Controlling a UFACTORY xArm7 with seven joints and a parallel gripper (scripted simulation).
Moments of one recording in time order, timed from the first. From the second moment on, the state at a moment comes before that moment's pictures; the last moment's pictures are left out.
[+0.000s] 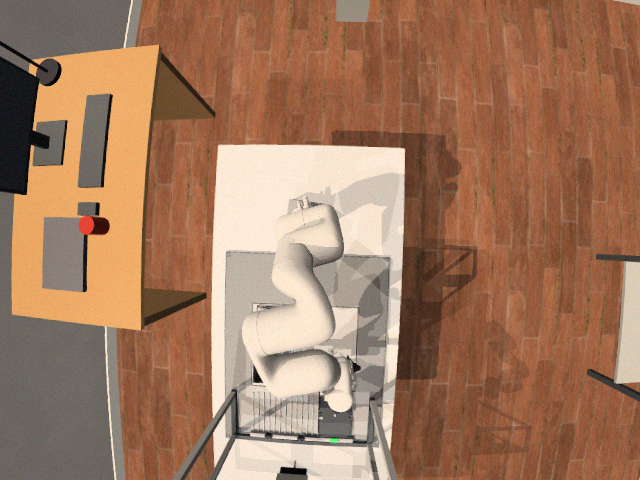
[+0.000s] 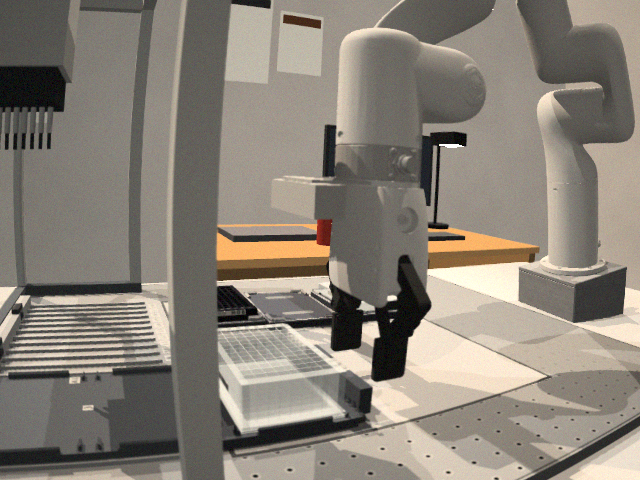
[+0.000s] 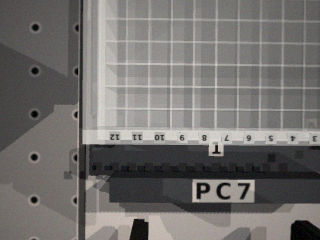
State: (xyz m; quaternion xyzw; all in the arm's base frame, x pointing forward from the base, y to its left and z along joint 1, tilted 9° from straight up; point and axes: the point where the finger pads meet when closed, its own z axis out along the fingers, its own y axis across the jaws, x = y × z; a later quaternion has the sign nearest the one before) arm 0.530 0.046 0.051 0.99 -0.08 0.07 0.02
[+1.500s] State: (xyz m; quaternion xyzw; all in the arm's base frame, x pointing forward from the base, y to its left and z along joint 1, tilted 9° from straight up) arm 0.521 0.049 0.116 0.99 -0.08 0.07 0.02
